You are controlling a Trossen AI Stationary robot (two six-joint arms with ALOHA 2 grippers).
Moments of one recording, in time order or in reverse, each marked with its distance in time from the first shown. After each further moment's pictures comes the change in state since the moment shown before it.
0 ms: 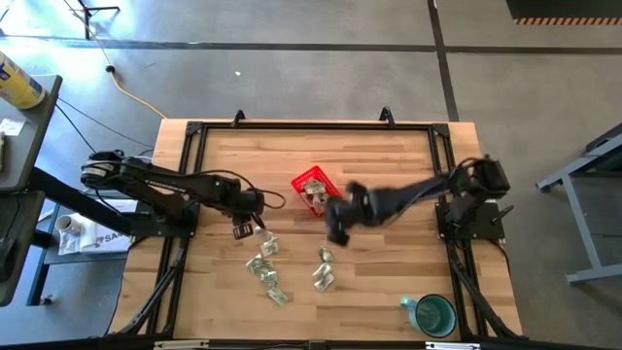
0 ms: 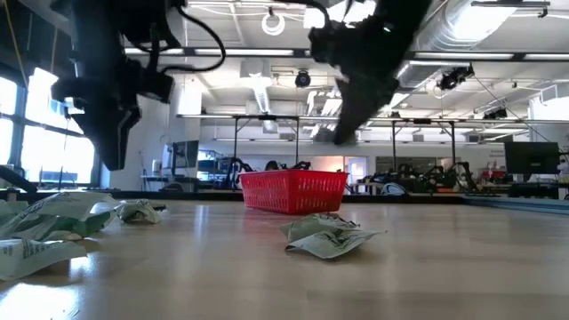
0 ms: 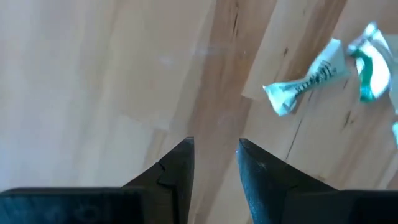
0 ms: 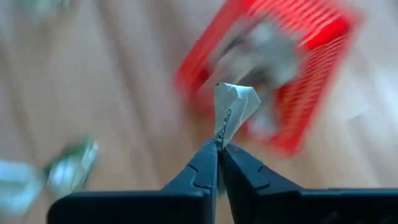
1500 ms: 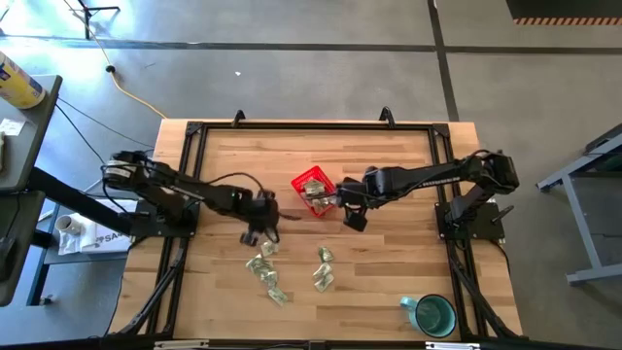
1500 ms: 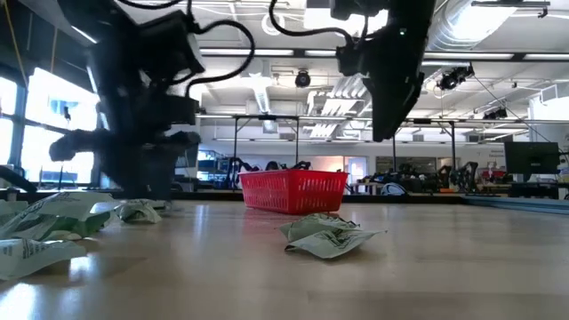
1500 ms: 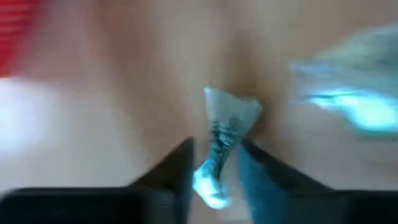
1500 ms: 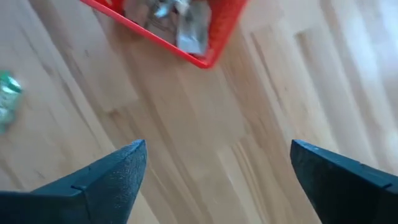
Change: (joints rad) left arm 0.009 0.211 -0.095 0.525 0.042 0.698; right arm -0.119 -0.094 0.009 -0.321 -0.107 0.026
